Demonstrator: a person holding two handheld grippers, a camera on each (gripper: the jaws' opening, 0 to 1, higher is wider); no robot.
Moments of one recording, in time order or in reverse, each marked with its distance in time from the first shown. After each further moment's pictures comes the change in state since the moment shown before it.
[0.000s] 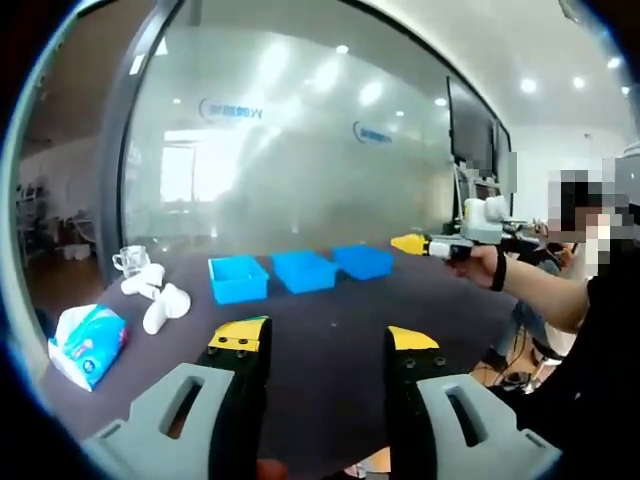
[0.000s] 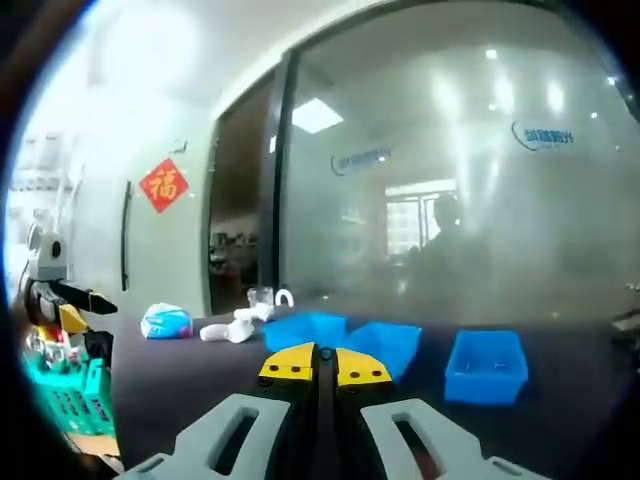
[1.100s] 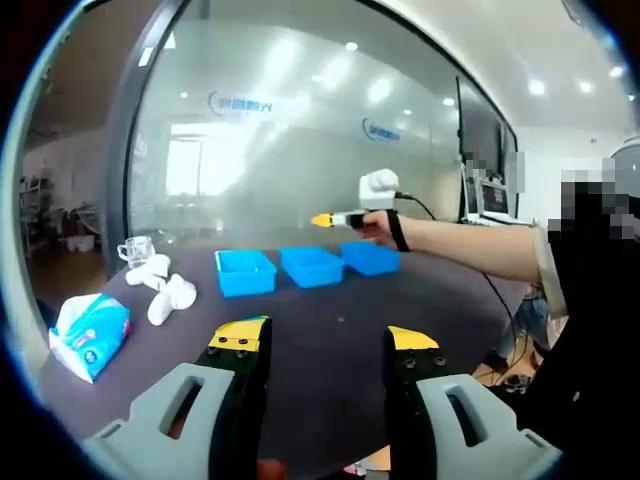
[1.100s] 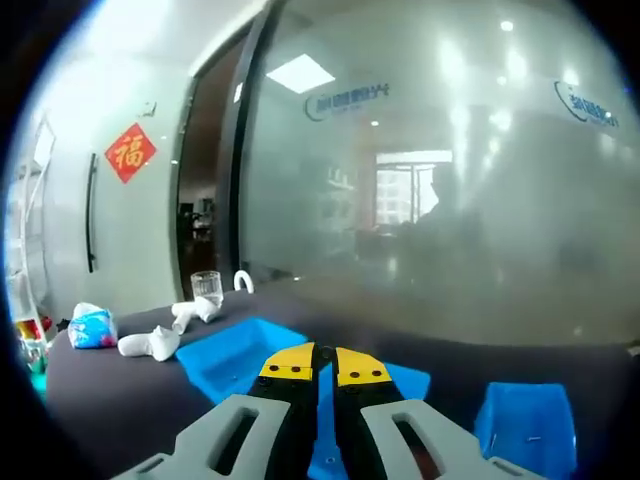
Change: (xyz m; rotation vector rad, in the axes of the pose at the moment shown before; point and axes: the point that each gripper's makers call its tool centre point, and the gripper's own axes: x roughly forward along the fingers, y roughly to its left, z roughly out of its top) left arm -0.001 0.010 -0.008 -0.027 0.016 0.022; right arm 0.204 -0.059 -0.015 -0.028 0.180 -0.050
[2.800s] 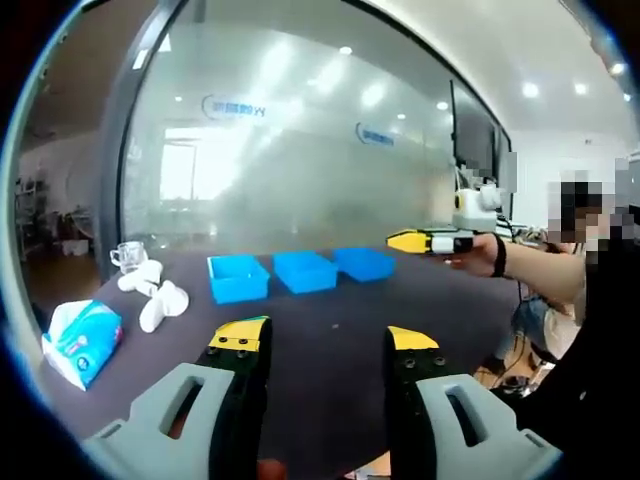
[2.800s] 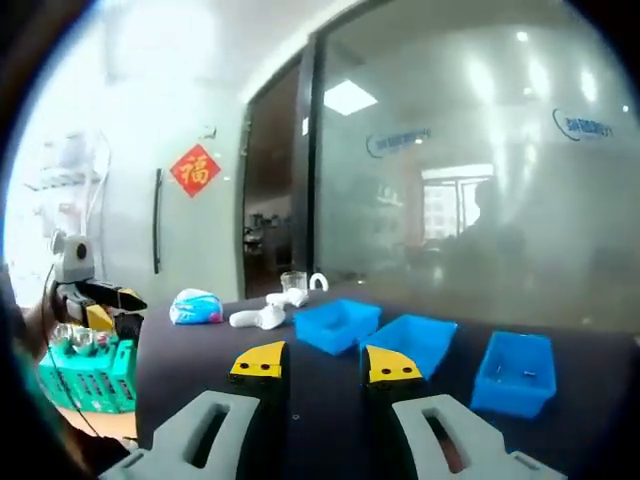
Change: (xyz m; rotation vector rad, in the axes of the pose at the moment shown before) left arm 0.008 -0.002 0.004 0.007 -0.023 -0.030; right arm -0.216 0.070 -0.027 -0.010 -0.091 0.228
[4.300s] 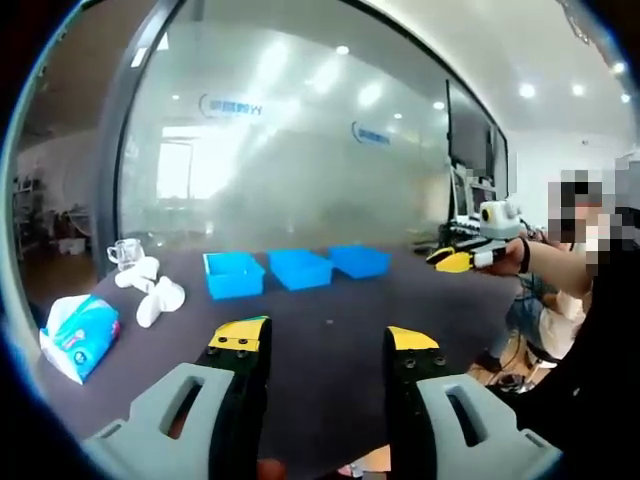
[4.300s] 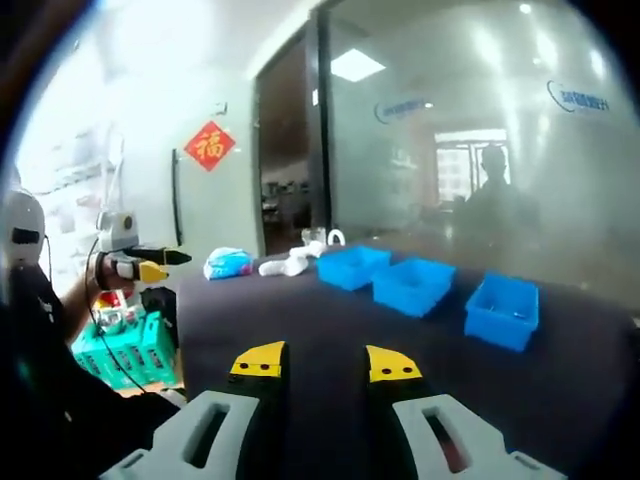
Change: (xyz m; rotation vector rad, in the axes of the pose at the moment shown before) left arm -0.009 -0.006 -0.006 -0.003 0.003 -0.017; right arm -0.062 0.002 -0.044 0.009 0.196 0.113
